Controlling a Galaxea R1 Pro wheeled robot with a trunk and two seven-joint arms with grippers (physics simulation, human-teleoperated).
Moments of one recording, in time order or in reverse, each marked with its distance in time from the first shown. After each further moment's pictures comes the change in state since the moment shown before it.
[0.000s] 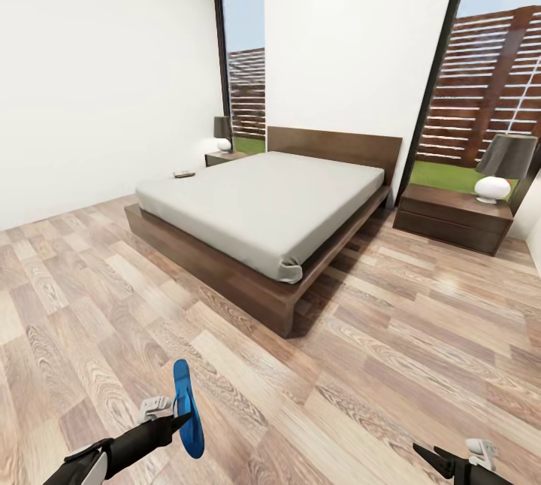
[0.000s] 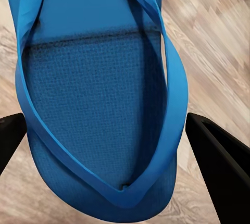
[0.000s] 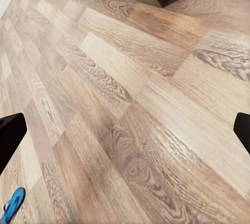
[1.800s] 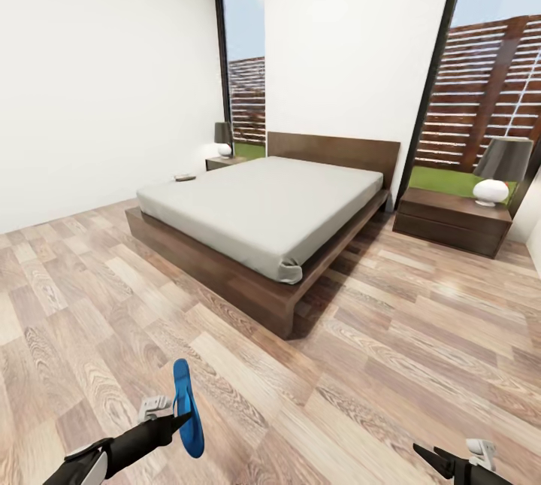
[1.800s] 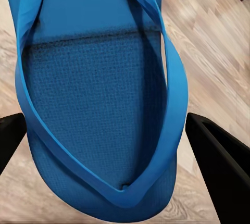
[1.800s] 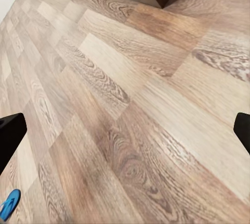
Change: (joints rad) left arm 0.000 0.000 0.000 -0.002 -0.001 0.000 -0.001; right arm 0.000 0.000 -0.001 0.000 0.000 0.006 0.000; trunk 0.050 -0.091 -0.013
